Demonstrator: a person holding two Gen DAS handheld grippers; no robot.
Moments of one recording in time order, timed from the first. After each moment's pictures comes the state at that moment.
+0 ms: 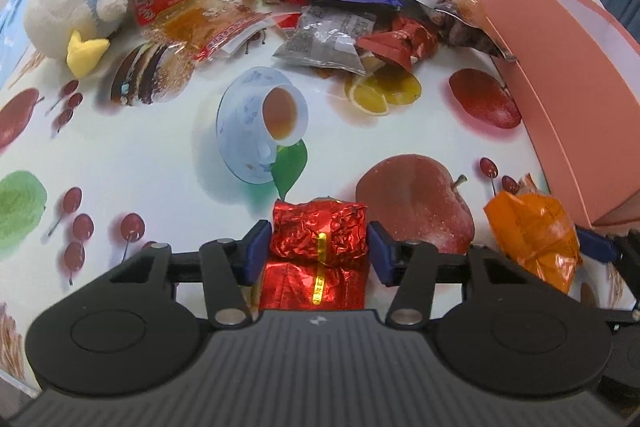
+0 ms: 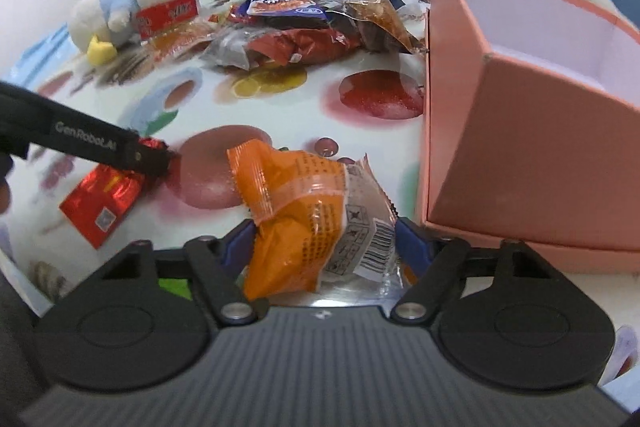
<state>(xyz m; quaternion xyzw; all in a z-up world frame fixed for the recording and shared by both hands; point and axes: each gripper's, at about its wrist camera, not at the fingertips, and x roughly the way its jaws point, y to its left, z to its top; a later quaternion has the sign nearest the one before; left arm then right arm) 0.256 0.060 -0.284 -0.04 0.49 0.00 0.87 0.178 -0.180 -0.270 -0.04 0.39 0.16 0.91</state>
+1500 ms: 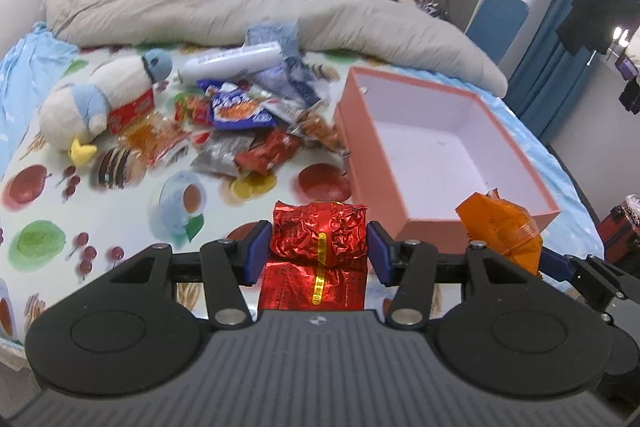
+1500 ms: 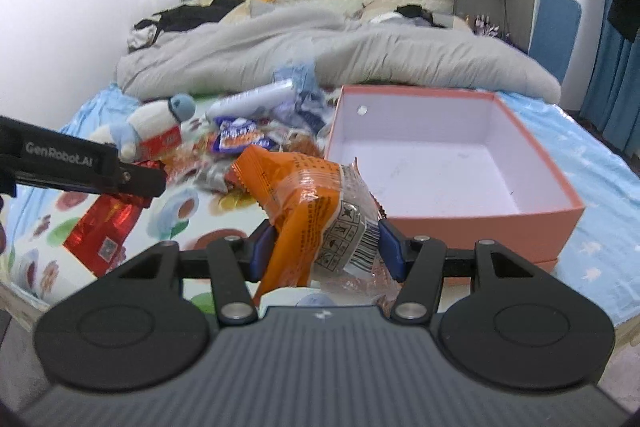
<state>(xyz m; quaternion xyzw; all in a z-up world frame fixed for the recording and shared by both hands) 0.152 -0.018 -0.098 -0.08 0.38 -0.08 0.92 0.076 -0.266 -0.117 0.02 0.28 0.10 0.95</state>
